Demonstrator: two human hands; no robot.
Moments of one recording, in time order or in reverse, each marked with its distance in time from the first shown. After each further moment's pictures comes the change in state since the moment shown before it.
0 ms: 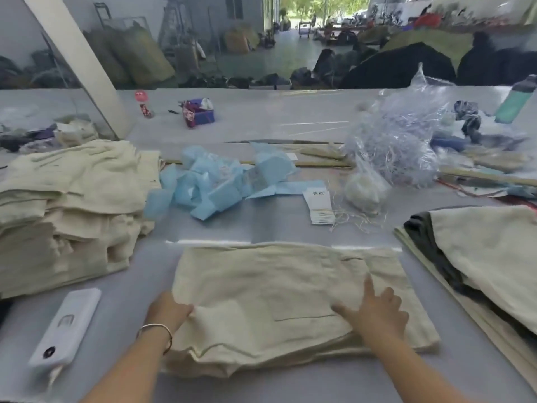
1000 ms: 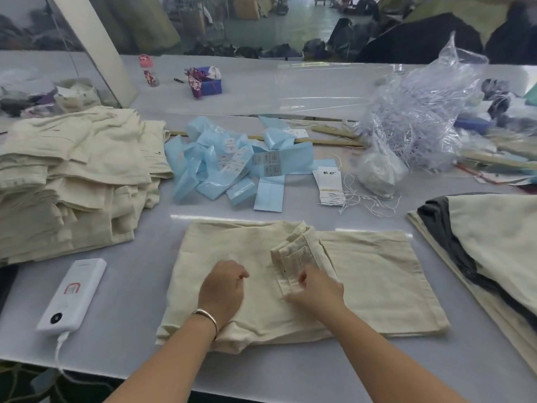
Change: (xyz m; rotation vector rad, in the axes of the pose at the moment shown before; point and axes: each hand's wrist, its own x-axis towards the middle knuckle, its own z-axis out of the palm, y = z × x) left_hand -0.035 0.034 0.064 0.167 0.126 0.717; right_hand -0.034 -0.091 0.012 0.265 -0.131 -0.378
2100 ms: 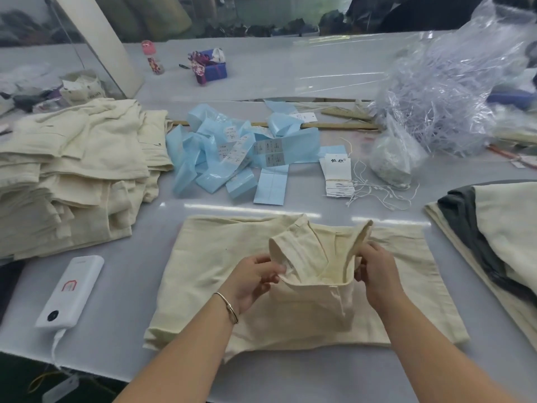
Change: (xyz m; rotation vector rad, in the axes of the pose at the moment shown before) left_hand 0.037 0.060 0.024 -1.208 -0.395 -0.653; right_hand 0.043 0.073 -0.057 1.325 0.130 0.178
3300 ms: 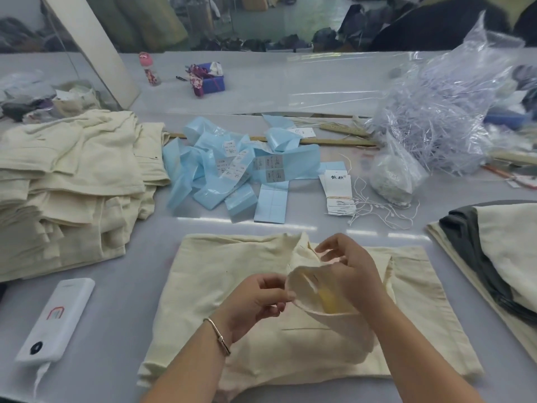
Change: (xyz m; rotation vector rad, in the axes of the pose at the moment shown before) left_hand -0.014 0.023 -0.009 0.097 -0.279 0.069; right_hand -0.014 -0.027 0.054 -0.633 -0.129 -0.539
